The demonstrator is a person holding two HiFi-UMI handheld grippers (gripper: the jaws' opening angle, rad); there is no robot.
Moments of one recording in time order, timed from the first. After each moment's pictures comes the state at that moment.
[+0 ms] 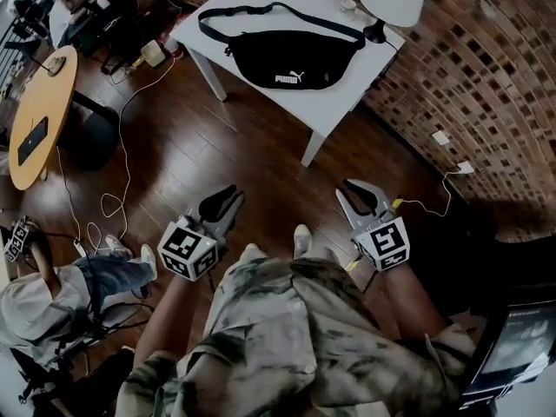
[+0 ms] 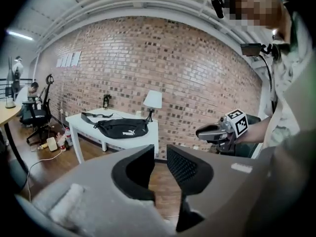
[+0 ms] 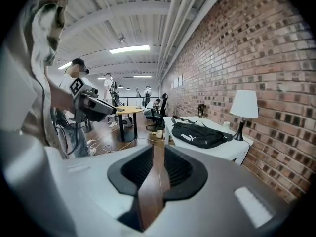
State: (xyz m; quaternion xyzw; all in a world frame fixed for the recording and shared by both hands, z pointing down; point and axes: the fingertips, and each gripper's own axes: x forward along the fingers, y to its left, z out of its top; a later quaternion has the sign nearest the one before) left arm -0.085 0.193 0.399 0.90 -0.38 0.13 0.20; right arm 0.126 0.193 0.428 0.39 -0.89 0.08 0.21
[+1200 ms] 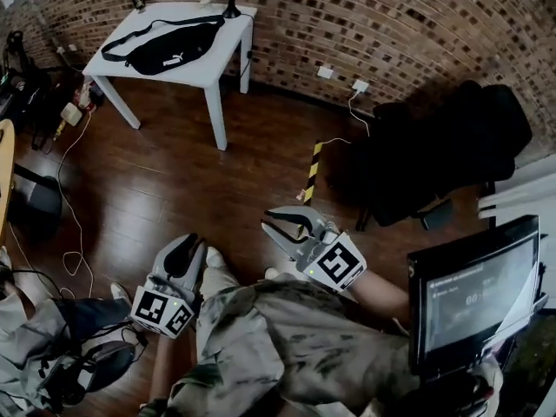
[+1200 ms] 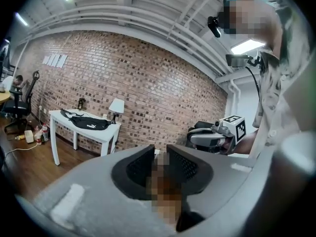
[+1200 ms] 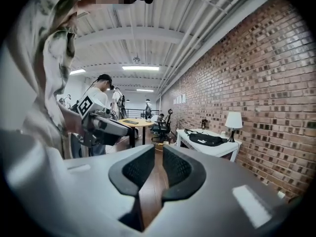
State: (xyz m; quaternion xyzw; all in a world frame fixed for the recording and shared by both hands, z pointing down) left arm -0.050 0.547 0.326 0.94 -0.27 0.05 0.18; right arm 0.073 0.573 0.318 0.41 -0.90 0.04 0.14
